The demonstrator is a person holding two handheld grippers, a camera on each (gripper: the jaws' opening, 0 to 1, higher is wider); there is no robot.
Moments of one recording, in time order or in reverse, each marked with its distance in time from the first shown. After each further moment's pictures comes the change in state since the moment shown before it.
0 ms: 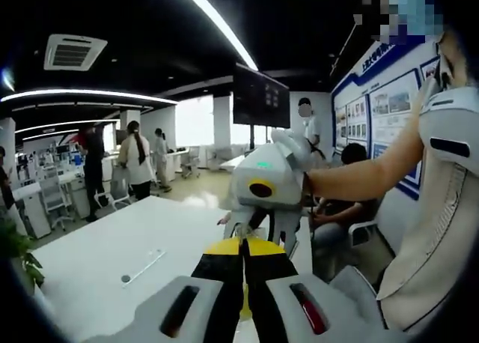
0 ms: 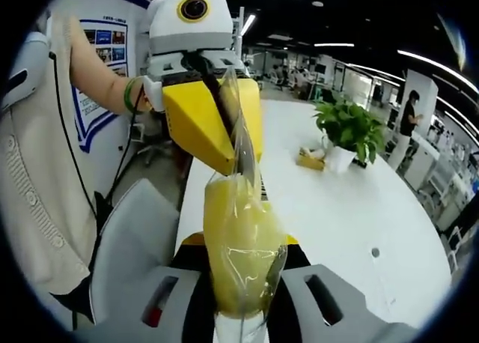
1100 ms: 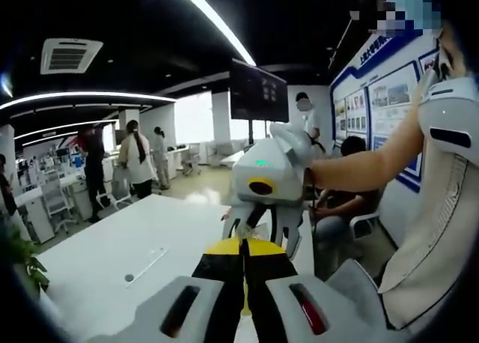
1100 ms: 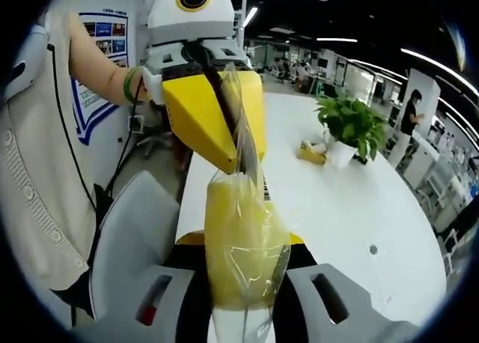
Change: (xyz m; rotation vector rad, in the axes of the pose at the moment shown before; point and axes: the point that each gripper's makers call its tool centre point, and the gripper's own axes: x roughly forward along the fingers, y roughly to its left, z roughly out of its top) left arm -0.002 -0.004 -0.004 0.037 0.028 0.007; right arm 0.000 0.009 -0.006 -0.033 0.047 -0.013
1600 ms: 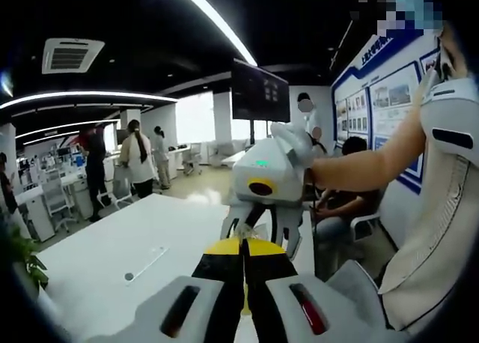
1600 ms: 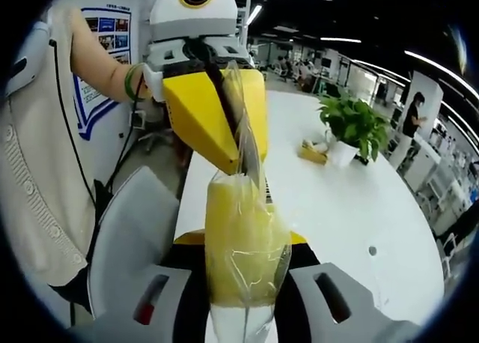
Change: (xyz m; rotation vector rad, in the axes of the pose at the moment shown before) left arm 0.001 0.003 -0.001 -0.018 -0.002 0.006; right arm 0.002 -0.003 -0.002 -0.007 0.018 0.014
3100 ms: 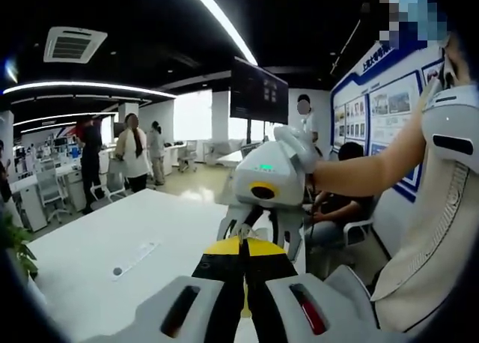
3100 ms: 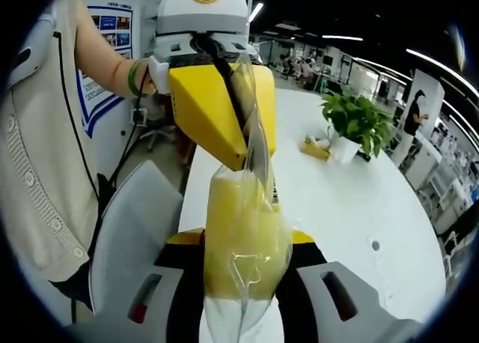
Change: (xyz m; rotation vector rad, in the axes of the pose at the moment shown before) left arm 0.008 -0.008 -0.005 -0.053 0.000 -0.029; right arm -0.004 0.009 -0.015 0.013 0.001 0.005
